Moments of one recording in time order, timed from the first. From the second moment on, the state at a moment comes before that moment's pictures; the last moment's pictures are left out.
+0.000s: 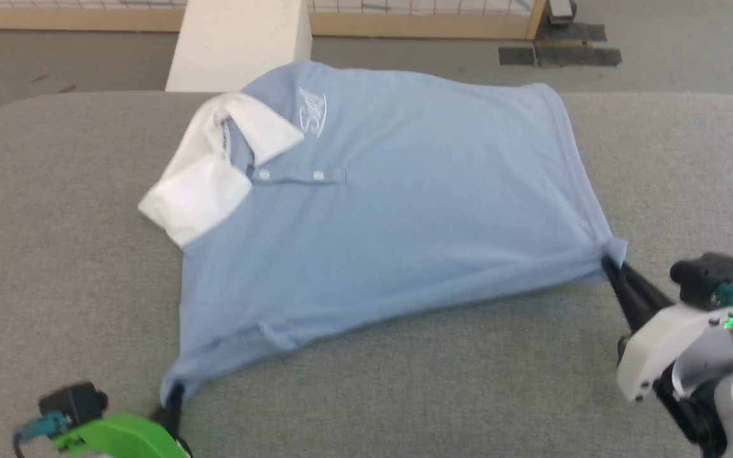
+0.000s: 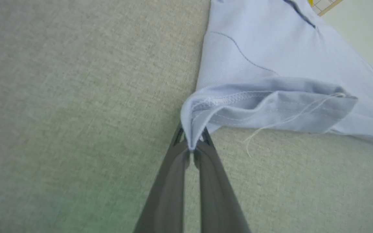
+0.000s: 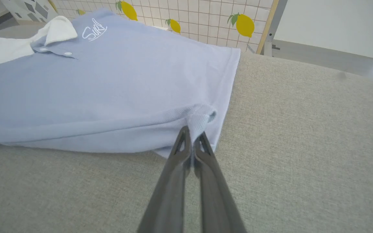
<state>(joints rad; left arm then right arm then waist) 0.13 0.23 -0.03 0.01 -0.73 0.08 0.24 -0.17 -0.31 0.11 0.12 0.30 0.13 0.17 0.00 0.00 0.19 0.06</state>
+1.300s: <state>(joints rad) -0.01 0.29 -0.19 -0.03 -0.29 0.14 -0.11 0.09 -0.21 0.02 -0.01 0.17 0.13 0.06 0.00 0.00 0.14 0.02</state>
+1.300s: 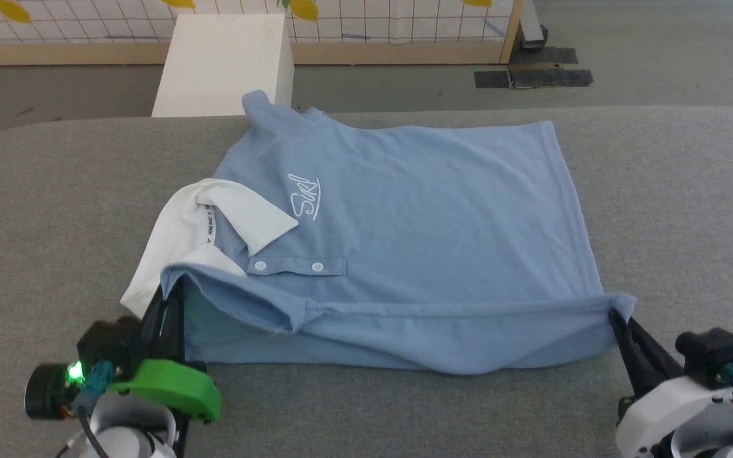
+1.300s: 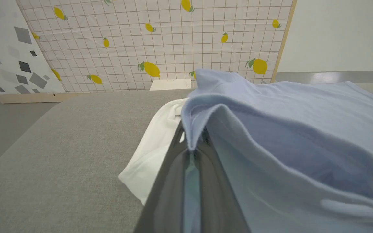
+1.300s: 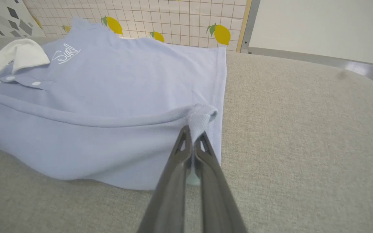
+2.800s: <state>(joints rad) -0.08 0.28 -0.13 0.11 -0.34 0.19 -0.14 -0.12 -0.10 -0.10 0.07 0.24 0.13 0.16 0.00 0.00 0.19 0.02</state>
